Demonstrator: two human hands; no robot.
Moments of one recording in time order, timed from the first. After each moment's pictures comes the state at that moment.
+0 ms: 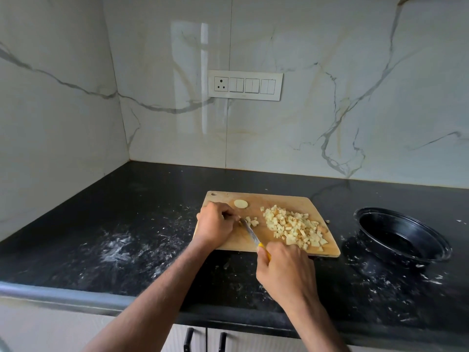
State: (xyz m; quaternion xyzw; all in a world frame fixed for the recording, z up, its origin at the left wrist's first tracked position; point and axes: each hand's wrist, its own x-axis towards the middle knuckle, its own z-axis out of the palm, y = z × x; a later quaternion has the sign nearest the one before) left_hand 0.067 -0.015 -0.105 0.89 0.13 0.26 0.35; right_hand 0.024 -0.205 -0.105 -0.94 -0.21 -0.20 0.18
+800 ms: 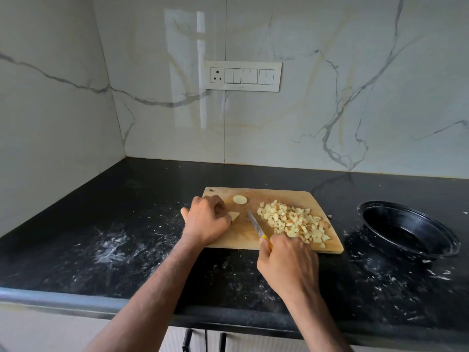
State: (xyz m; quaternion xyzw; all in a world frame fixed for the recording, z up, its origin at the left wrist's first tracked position) left_hand 0.062 -0.001 -0.104 0.92 0.17 0.24 0.27; right_hand 0.040 -0.200 -0.107 -0.95 -0.16 -0.20 0.18
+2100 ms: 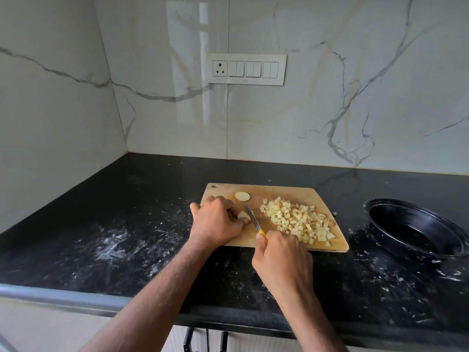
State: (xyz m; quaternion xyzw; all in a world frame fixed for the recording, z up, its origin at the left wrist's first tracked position) left_hand 0.064 -0.019 -0.105 0.94 0.16 0.25 0.18; right_hand 0.030 -0.187 -0.097 -0.95 -0.16 -0.19 0.19
